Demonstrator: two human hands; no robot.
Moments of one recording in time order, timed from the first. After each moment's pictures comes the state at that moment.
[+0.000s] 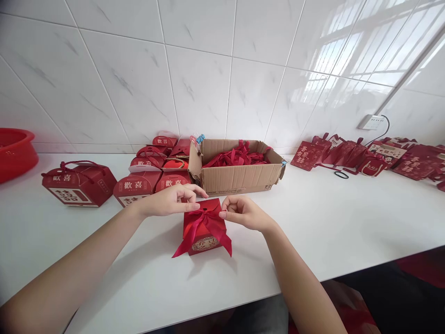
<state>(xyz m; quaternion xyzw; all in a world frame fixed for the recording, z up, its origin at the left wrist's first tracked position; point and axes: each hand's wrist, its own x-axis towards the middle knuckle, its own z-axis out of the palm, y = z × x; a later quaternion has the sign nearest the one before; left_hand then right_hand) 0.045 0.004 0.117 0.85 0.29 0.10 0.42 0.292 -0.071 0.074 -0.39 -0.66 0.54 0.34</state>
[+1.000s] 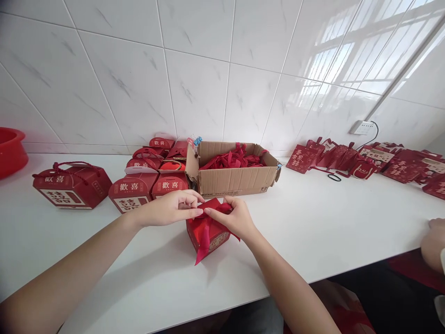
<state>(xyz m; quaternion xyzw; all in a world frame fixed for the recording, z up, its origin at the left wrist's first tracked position) 0.055 -0.021 0.123 0.84 0.35 0.11 0.39 0.256 -0.079 0.072 -0.57 -0.58 0.36 0.45</state>
